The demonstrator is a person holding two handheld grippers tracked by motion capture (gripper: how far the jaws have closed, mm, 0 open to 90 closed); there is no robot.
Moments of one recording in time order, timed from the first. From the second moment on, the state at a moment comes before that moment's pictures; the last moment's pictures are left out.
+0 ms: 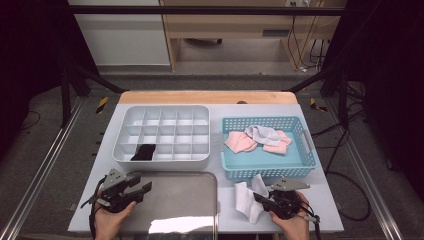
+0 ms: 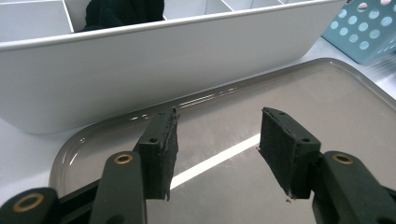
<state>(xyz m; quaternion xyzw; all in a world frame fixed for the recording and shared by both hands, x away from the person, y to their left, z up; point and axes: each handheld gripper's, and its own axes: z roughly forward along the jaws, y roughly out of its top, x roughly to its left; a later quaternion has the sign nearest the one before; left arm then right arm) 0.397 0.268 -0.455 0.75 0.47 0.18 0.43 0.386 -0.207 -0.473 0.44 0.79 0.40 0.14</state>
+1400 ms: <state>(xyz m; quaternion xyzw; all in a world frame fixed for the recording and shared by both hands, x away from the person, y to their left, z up) 0.400 0.271 -0.457 0.74 0.48 0.18 0.43 0.461 -0.209 -0.372 0.47 0.69 0.47 0.28</state>
